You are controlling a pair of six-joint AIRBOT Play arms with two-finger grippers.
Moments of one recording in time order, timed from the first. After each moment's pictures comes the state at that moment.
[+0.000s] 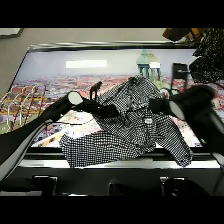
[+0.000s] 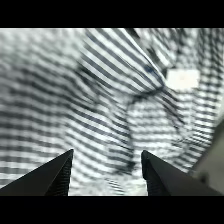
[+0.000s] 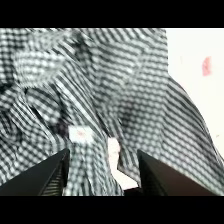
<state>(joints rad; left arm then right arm) -0.52 -1.55 1.30 0.78 -0.92 -1.53 0.51 -1.00 1.24 -1.95 1.45 2.29</state>
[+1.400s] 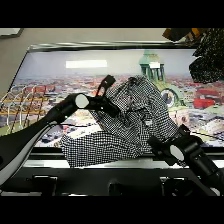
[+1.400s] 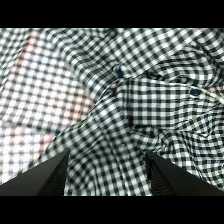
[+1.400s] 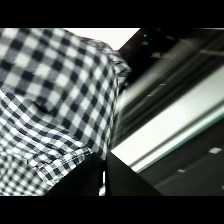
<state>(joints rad) -0.63 -1.60 1.37 1.03 -0.69 -1.03 0.51 -0.69 0.57 -1.59 1.30 2.90</state>
